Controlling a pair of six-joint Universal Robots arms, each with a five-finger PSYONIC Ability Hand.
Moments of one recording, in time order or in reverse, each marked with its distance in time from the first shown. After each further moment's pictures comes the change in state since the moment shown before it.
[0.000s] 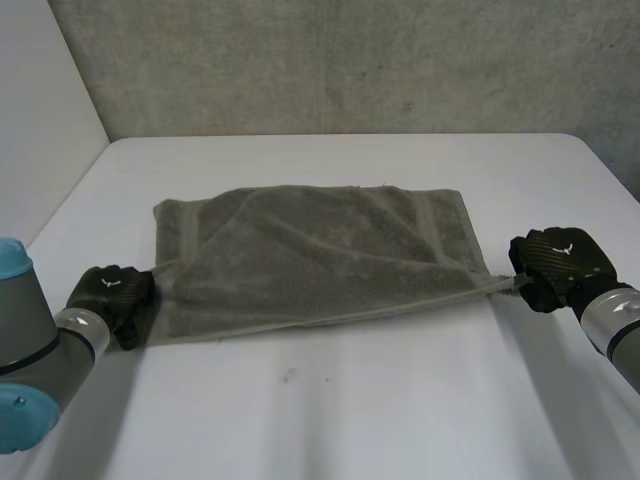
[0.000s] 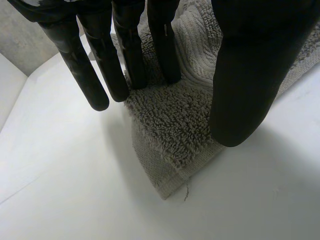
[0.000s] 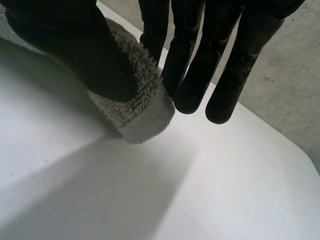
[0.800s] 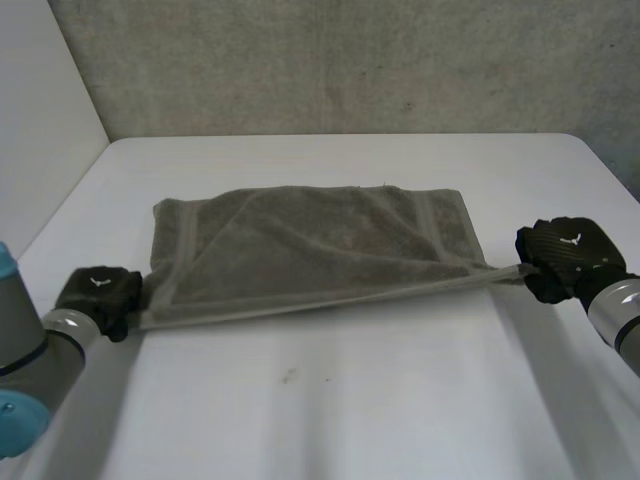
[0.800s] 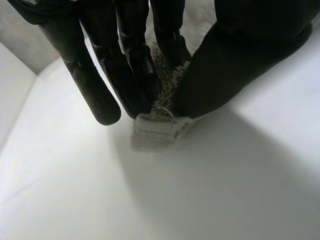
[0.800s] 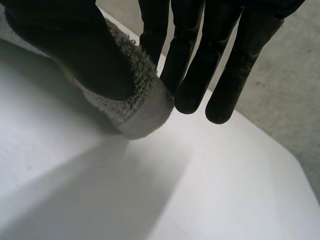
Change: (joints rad) left arm 0.024 0.061 -0.044 0.011 -0.002 -0.002; right arm -0.006 -0.037 -0.020 0.030 0.006 -0.006; left_hand 0.566 0.605 0.603 0.605 0.591; right_hand 0.000 0.000 0.000 0.000 0.001
